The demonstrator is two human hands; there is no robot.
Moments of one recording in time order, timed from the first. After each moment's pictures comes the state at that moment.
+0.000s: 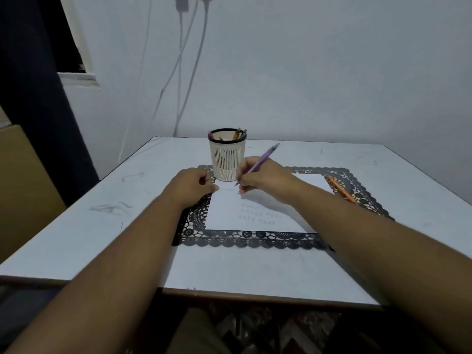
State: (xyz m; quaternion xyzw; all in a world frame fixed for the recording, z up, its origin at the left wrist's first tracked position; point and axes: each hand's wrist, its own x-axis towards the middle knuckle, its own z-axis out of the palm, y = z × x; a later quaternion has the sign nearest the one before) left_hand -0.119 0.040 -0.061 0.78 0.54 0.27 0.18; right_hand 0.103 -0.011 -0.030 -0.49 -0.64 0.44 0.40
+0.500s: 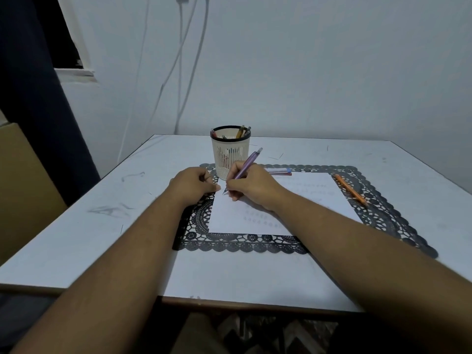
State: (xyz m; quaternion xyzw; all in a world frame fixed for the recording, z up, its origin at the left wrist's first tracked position) left_hand -0.125 0.063 -0.076 0.72 0.56 0.31 0.27; right_hand 0.067 0.002 -0.055 -0.46 -0.60 0.48 0.45
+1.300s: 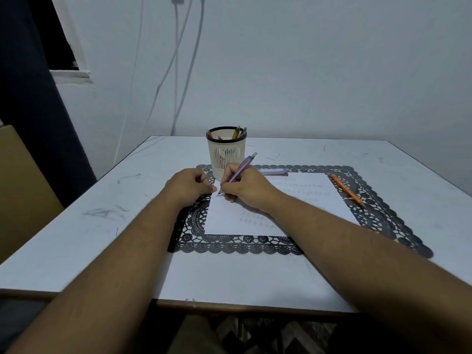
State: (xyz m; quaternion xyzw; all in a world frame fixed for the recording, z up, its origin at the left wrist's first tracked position) left_hand -0.124 0.065 -0.076 0.72 0.57 0.31 0.26; right_hand 0.063 0.000 -0.056 -0.45 -0.60 0.48 0.44
